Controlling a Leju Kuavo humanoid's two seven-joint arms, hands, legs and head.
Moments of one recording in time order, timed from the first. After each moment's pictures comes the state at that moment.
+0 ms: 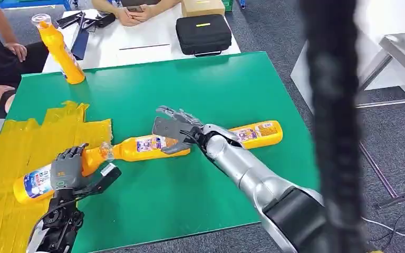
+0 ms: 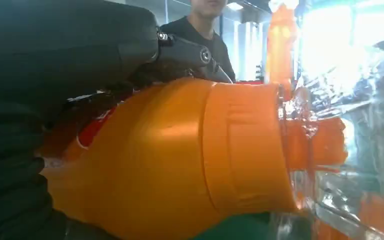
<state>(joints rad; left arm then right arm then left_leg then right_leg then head) -0.36 -0.02 0.15 -0.78 -1.56 0.70 -0.22 -0.86 0.20 0.58 -0.51 0.48 0.06 -0.25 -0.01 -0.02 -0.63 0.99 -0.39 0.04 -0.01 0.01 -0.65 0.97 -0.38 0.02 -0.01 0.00</state>
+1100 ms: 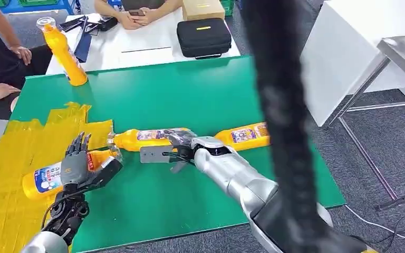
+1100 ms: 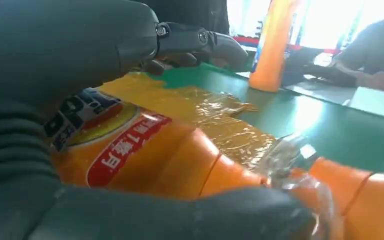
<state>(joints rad) -0.55 -0.03 0.17 -0.39 -1.23 0.69 -0.47 -0.89 0.28 0.76 -0.34 0.68 0.11 0.01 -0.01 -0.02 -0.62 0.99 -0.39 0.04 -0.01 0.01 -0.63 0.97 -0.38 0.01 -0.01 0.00</state>
